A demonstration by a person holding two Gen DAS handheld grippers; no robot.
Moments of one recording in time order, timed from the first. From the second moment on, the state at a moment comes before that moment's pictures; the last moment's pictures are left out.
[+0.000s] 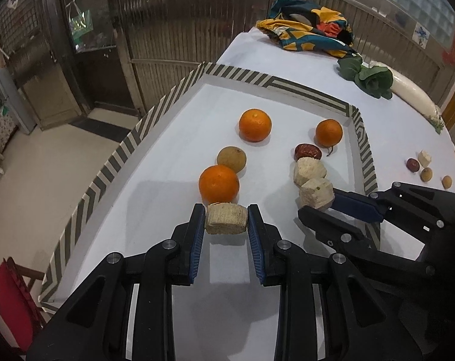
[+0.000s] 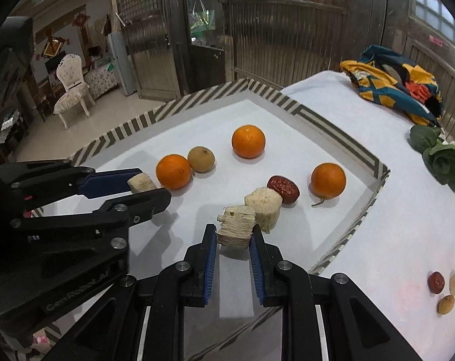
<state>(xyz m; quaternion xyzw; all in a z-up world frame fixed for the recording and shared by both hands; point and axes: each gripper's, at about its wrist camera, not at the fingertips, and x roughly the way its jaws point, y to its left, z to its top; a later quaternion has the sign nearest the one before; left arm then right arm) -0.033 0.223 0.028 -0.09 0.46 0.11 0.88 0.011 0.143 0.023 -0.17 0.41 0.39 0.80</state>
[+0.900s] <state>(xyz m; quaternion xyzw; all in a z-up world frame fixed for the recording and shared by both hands) -0.037 0.162 0.061 -0.10 0.42 0.05 0.90 -0.012 0.047 0.074 -0.08 0.37 0.35 0.86</state>
